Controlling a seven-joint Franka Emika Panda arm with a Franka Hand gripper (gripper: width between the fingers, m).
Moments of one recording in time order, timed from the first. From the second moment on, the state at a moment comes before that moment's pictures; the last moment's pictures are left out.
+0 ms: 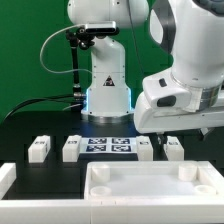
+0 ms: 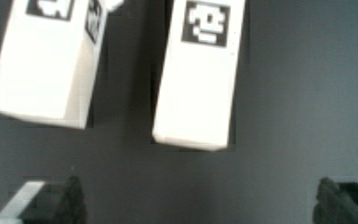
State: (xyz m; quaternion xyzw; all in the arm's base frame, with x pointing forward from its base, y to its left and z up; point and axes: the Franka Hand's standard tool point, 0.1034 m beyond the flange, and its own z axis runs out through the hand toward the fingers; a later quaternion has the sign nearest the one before) arm 0.471 0.122 0.051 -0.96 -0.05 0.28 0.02
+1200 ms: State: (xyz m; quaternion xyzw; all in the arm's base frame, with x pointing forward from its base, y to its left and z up) arm 0.457 0.129 0.026 -0.89 -0.03 0.45 -0.01
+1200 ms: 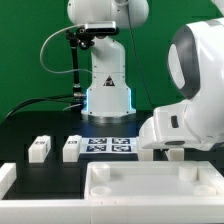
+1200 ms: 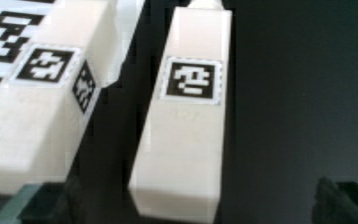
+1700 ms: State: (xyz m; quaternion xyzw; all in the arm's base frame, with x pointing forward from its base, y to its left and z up) arm 0.427 0.126 0.013 -0.88 -0.04 0.47 -0.01
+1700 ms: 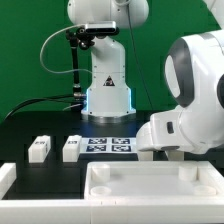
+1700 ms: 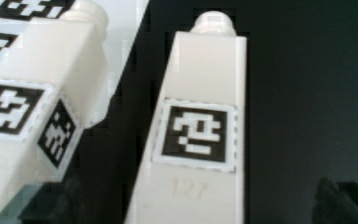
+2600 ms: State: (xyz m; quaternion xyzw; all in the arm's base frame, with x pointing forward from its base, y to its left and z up) arm 0.426 0.126 0.012 -0.88 -0.04 0.47 -0.01
